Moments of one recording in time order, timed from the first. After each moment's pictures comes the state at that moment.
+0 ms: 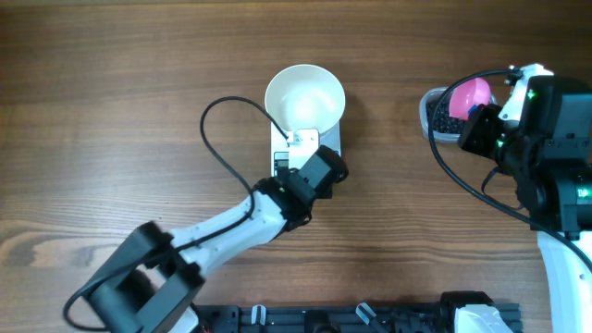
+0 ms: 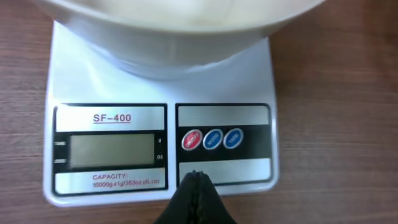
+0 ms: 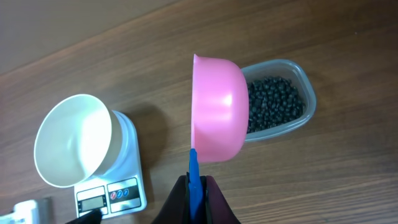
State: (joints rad) left arm -0.84 1.66 0.87 -0.18 -0.34 -0.74; right arm 0.01 1.11 1.31 -0.99 -0.02 0.33
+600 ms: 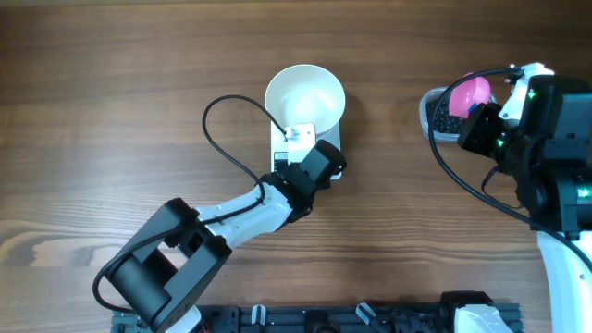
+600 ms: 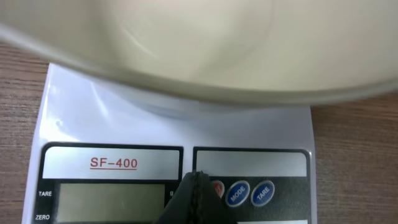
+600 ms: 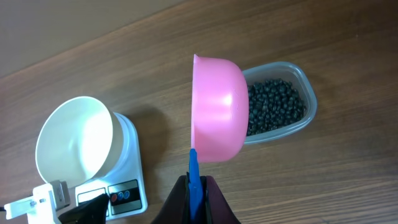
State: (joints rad) left arm -0.80 1.77 0.87 -0.04 -0.39 -0.73; right arm 0.01 1.11 1.31 -0.97 -0.02 0.33
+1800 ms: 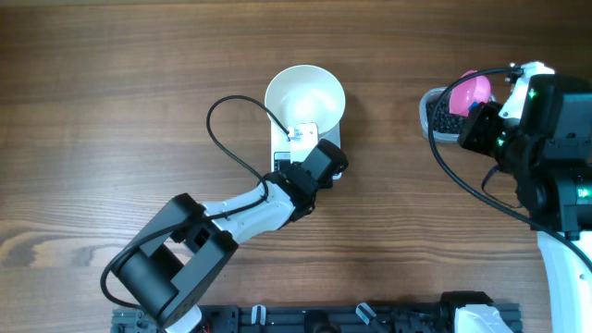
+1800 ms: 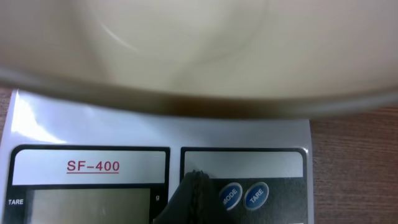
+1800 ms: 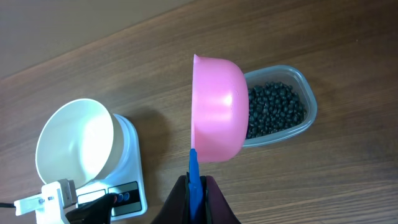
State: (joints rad) left arm -0.80 1.80 0.88 -0.03 -0.36 -0.73; right arm 0.01 1.11 1.31 -0.97 -0.02 0.32
